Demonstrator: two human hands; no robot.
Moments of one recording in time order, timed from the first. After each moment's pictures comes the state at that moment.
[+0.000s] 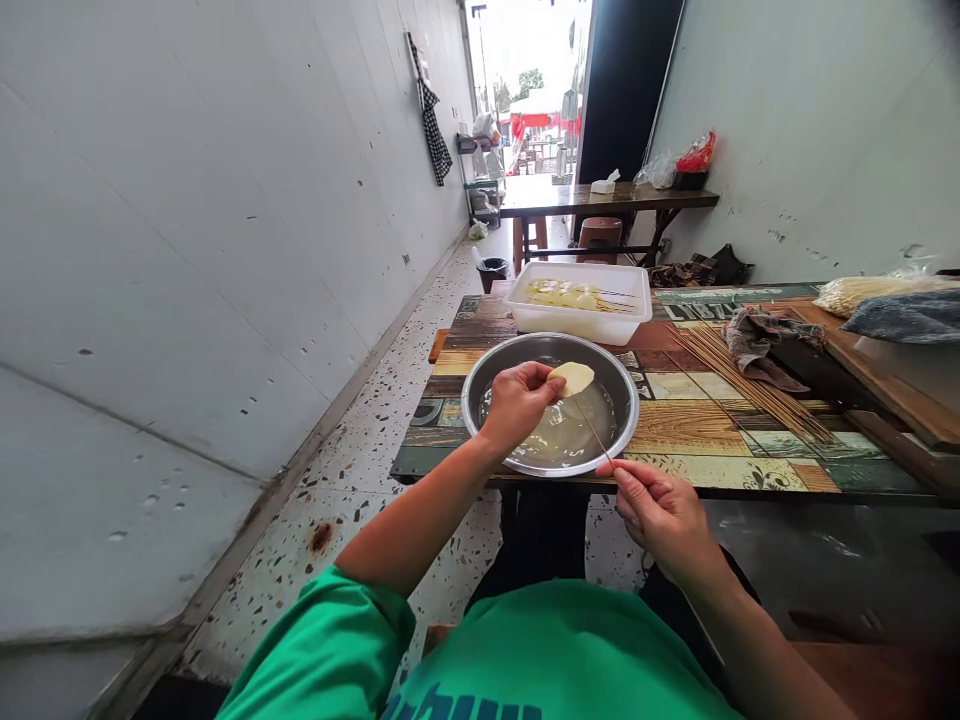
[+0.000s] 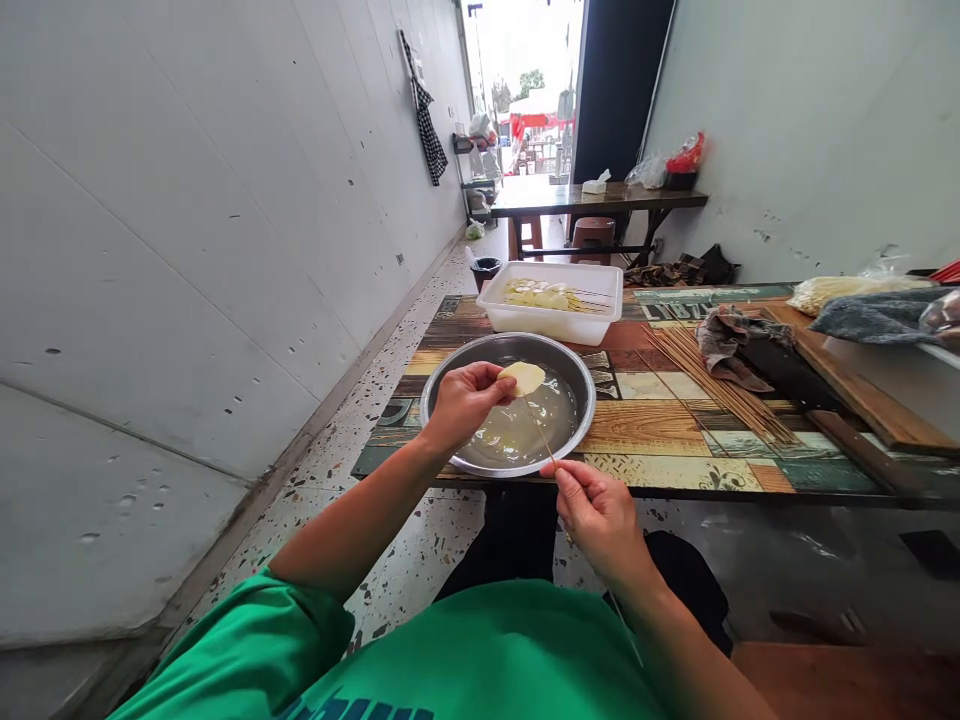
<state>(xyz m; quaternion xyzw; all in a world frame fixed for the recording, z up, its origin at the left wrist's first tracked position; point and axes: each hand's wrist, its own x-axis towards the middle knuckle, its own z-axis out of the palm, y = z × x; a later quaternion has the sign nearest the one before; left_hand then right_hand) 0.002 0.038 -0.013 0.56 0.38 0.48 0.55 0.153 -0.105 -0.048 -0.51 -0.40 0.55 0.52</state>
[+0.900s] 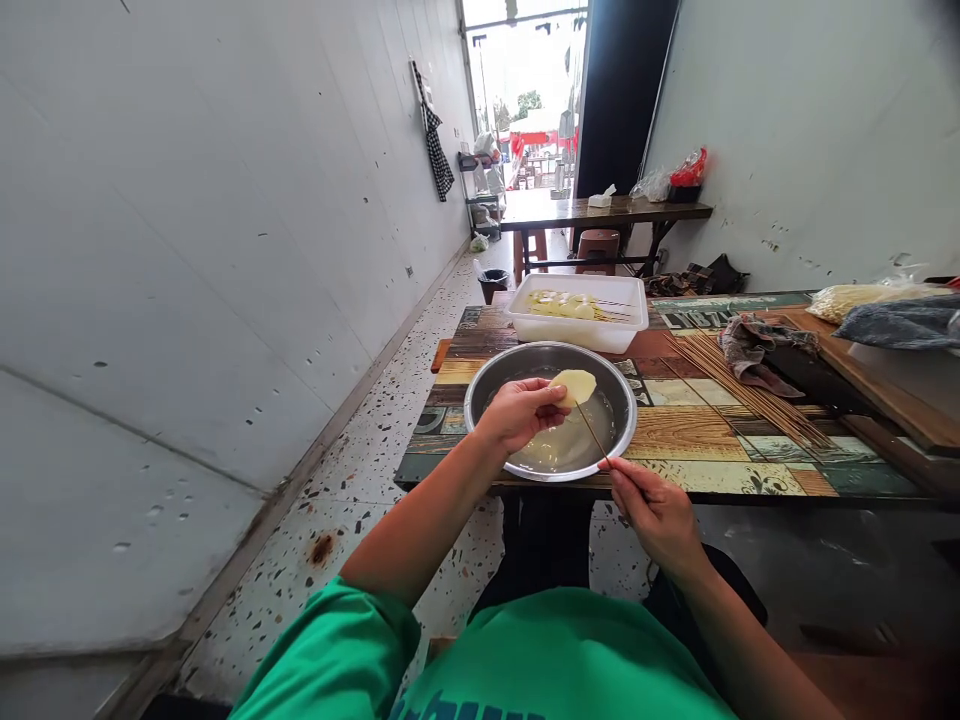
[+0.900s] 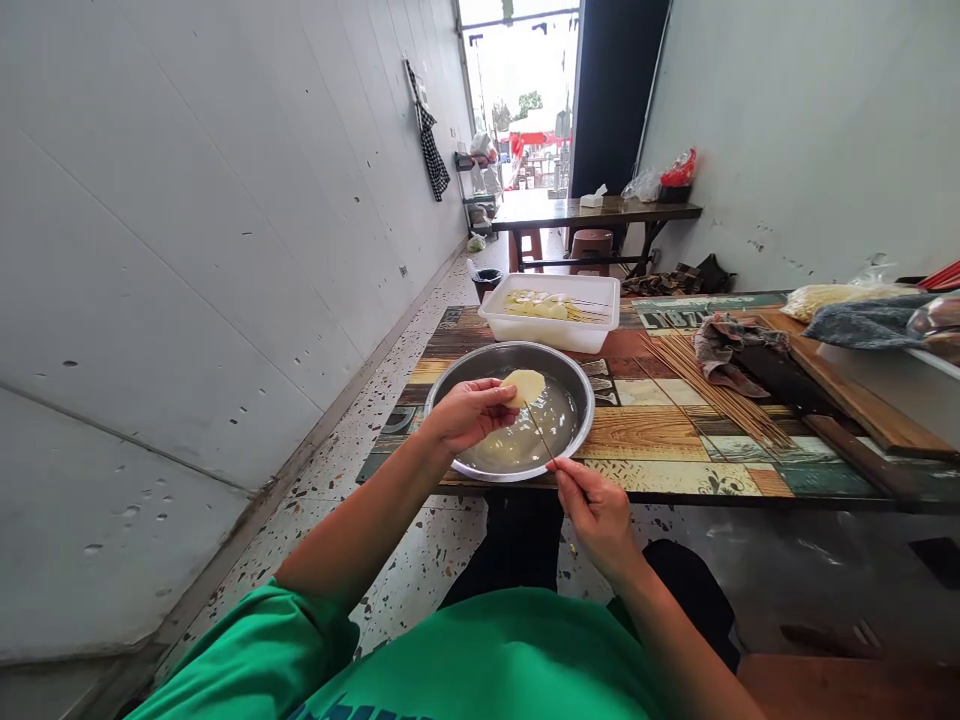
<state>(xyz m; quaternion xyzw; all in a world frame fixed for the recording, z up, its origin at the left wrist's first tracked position) -0.002 0.035 0.003 0.37 0.37 0.38 0.76 0.157 -0.096 -0.071 -0.53 -0.54 0.34 0.56</state>
